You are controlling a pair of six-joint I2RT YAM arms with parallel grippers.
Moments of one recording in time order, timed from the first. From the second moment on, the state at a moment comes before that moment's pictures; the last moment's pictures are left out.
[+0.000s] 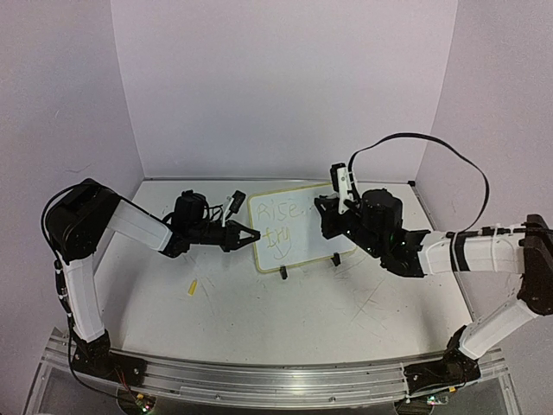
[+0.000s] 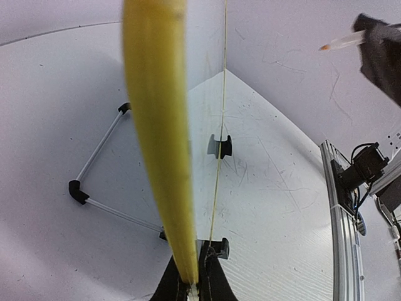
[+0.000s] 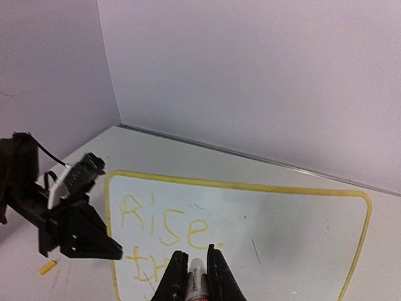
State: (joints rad) left arm -0.56 1.94 0.94 0.62 0.73 -0.24; right arm 0.84 1.47 0.84 0.50 0.30 0.11
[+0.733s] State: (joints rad) left arm -0.56 1.93 0.96 0.57 0.73 -0.20; right arm 0.81 1.60 0.83 0.46 0.14 0.00
